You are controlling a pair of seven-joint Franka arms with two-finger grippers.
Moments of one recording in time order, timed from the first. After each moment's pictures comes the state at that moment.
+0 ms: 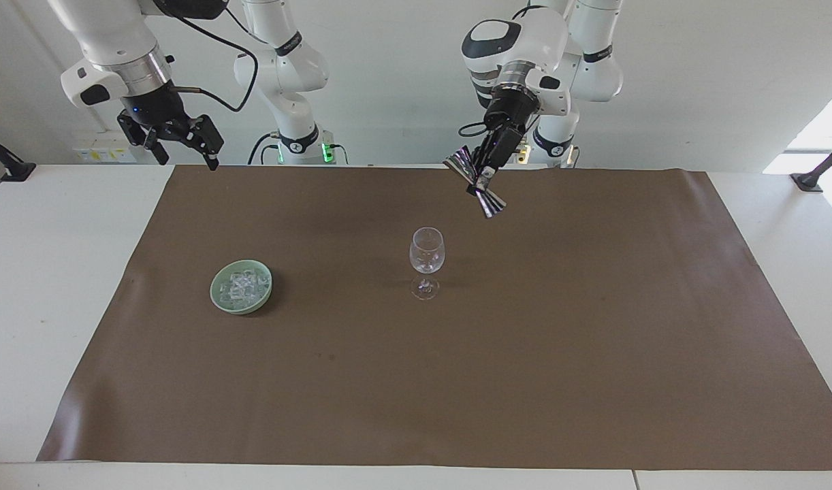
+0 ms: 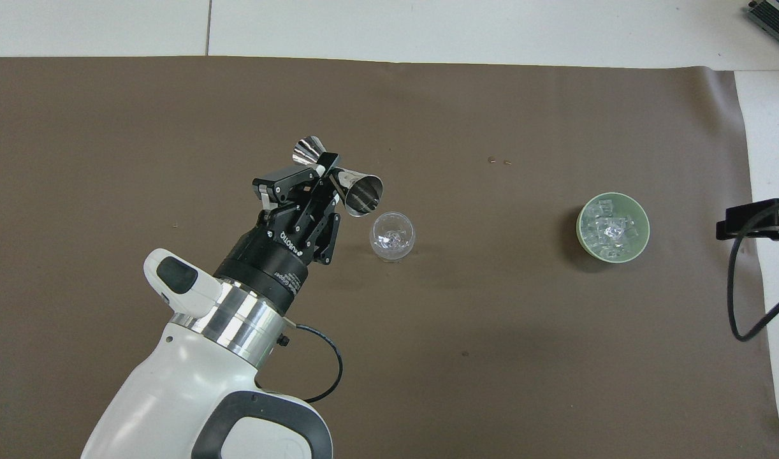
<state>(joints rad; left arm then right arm) -0.43 -0.11 -0.39 -2.07 -1.42 3.41 -0.76 0.03 -0.11 -0.10 -1.64 -0.01 1.53 0.09</state>
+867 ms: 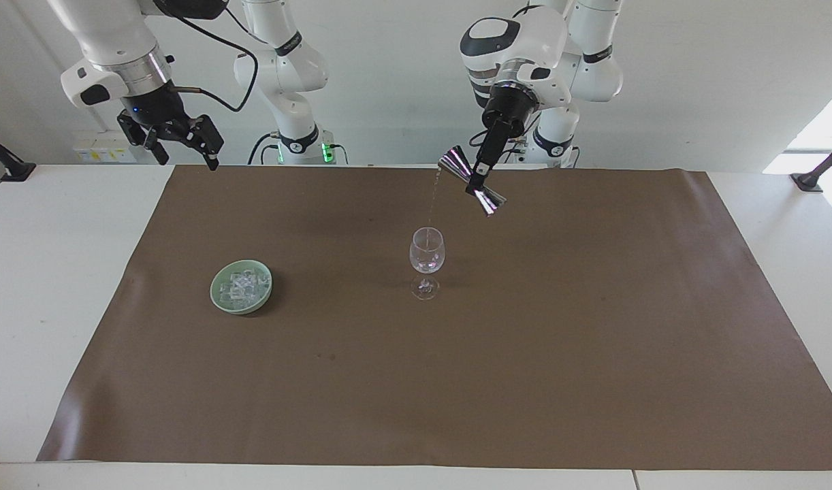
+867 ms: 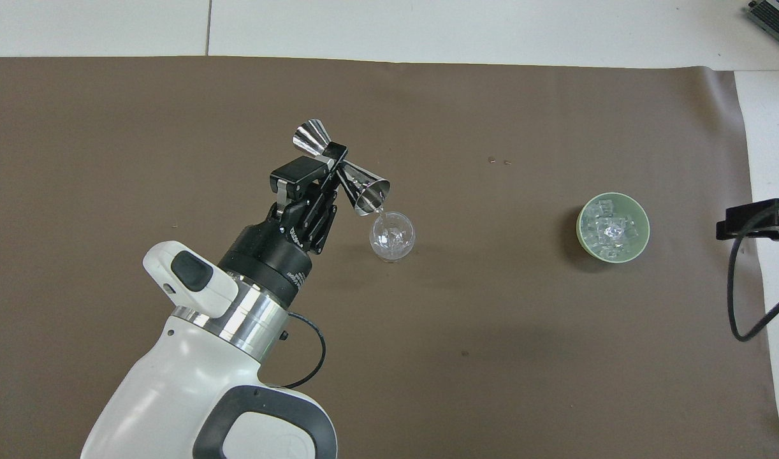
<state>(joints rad) -0.43 -0.09 -0.39 -2.03 -1.42 3.41 -0.48 0.03 -0.11 -0.10 -1.64 -0.01 1.53 0.09</state>
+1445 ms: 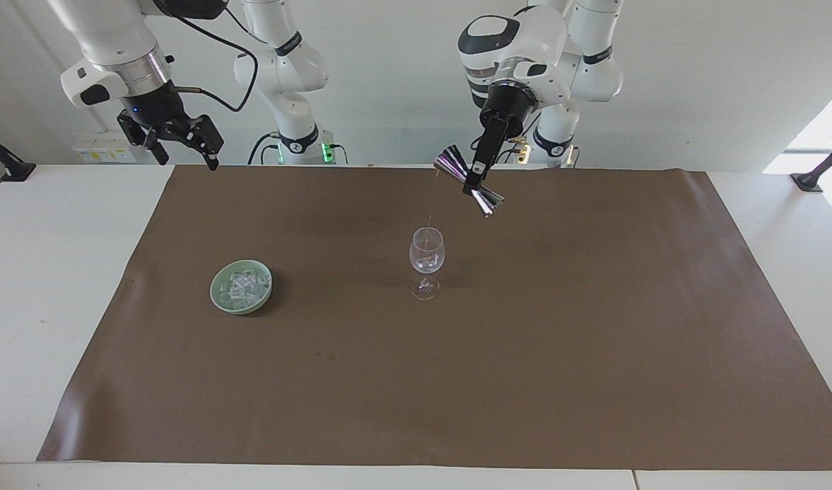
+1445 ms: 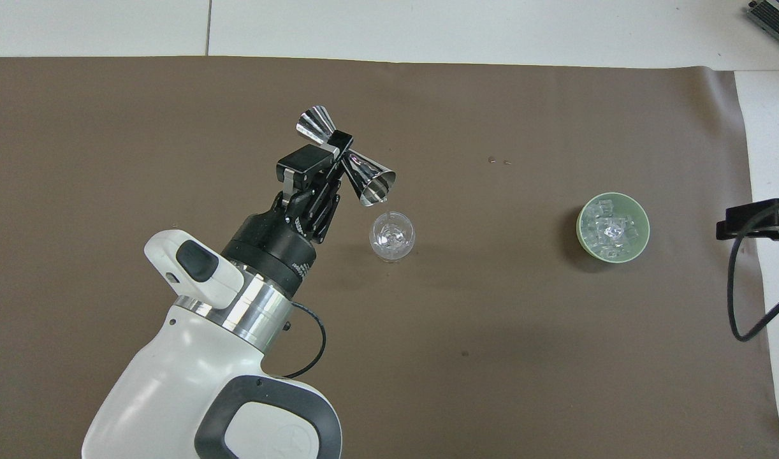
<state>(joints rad) -0.43 -0.05 -0.39 -1.96 -1.42 3.41 -0.39 0.03 -0.11 -0.10 -1.64 -0.01 1.53 0.09</state>
